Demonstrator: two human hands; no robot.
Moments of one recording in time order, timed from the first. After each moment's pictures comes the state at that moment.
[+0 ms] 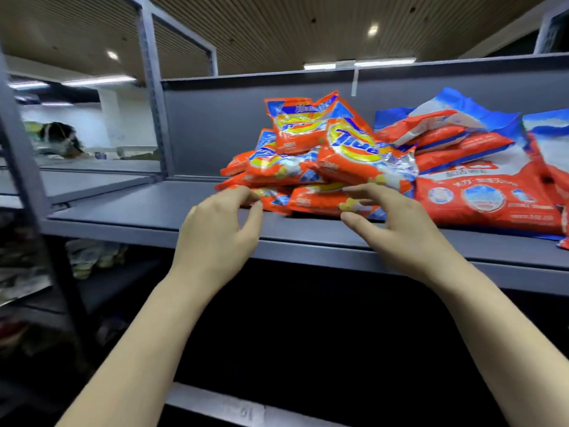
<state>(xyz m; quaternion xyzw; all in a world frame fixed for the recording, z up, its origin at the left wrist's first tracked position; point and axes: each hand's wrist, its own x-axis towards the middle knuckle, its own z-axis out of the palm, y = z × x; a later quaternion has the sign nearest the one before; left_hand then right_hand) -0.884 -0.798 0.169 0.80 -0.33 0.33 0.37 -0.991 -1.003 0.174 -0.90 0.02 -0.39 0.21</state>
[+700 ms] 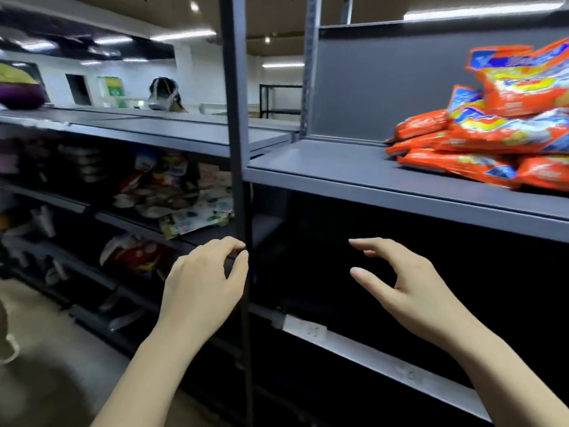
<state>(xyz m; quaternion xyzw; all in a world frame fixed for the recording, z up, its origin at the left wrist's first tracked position) -0.795 -0.463 0.069 0.91 -0.15 0.25 0.31 -0.868 -0.717 0.074 -0.94 -0.06 -0.24 0.25</state>
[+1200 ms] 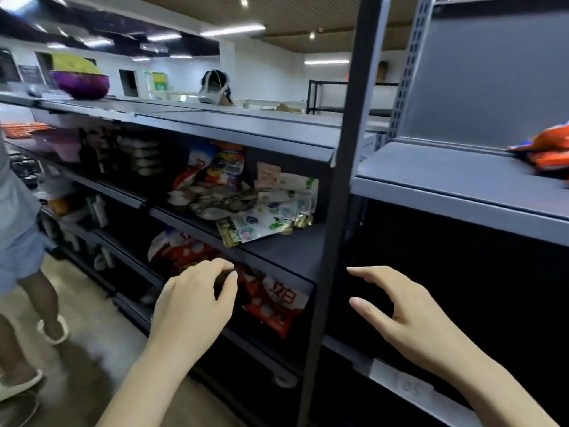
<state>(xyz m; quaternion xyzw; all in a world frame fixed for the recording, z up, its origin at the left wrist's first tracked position) -0.671 -0.323 0.026 0.93 -0.07 0.25 0.28 -0.712 -0.596 0.028 -0.95 -0.11 -0.17 0.22</state>
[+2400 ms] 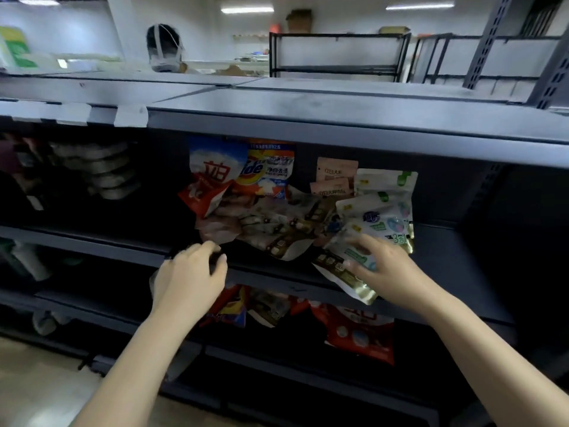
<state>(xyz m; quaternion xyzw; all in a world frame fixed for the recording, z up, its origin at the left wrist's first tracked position) -0.207 -0.032 -0.004 0.95 -0.20 0.15 0.20 -0.333 -0.305 0.008 -0.96 0.10 -0.11 0.23</state>
